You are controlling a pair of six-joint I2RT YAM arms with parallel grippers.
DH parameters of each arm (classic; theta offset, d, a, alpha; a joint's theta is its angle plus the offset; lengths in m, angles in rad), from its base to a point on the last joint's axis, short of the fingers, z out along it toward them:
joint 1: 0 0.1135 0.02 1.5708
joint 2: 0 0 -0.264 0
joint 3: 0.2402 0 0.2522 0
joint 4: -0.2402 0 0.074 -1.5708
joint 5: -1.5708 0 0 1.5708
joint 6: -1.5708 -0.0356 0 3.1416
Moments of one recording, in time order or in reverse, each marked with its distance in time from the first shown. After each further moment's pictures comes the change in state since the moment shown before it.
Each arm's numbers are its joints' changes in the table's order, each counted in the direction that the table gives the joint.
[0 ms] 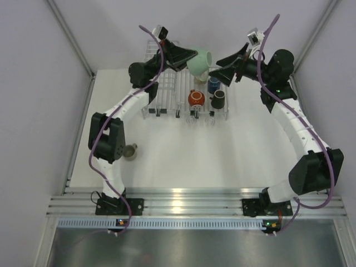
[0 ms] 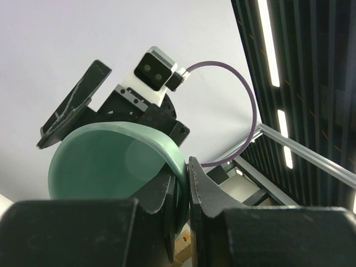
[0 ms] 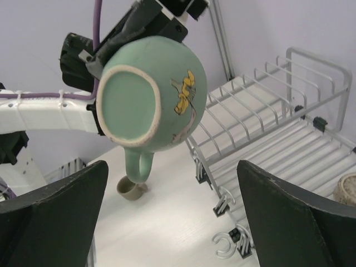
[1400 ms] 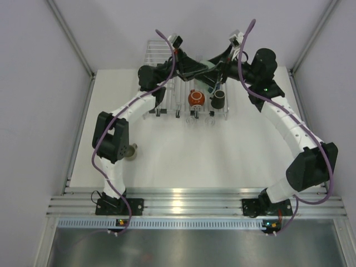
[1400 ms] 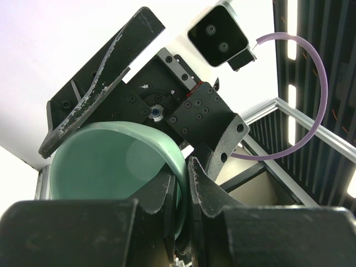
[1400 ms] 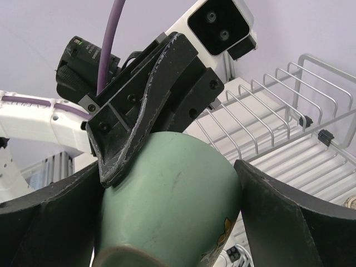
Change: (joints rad) left arm -0.056 -0.023 -0.023 -0.020 -0.112 -0.035; right arm 0.125 -0.057 0.074 -0.085 -0.100 0.153
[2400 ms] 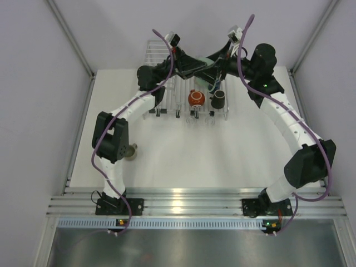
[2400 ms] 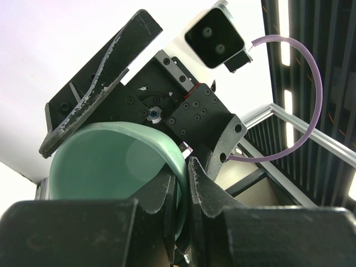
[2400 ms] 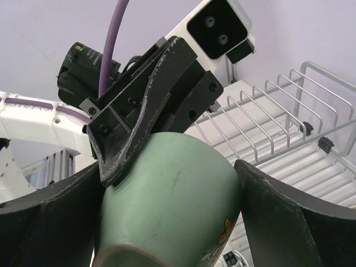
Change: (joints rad) left arm 0.002 0.000 0.002 0.019 0.040 0.000; right arm 0.010 -0.035 0.071 -0.024 0.021 0.007
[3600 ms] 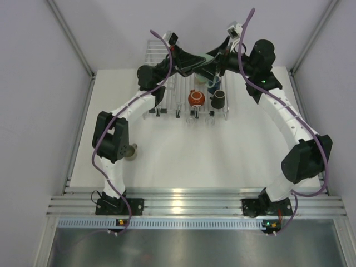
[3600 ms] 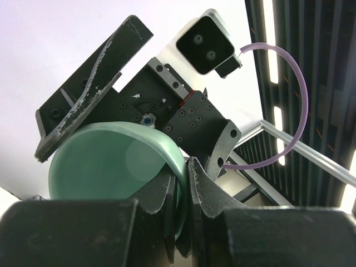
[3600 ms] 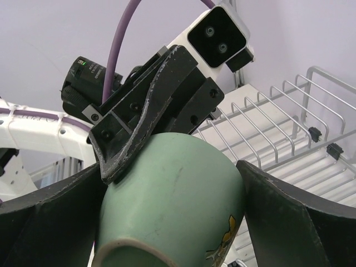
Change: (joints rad) left arm 0.000 -0.011 0.006 -0.002 0.076 0.024; right arm 0.002 -0.063 0.067 0.026 0.025 -0.065
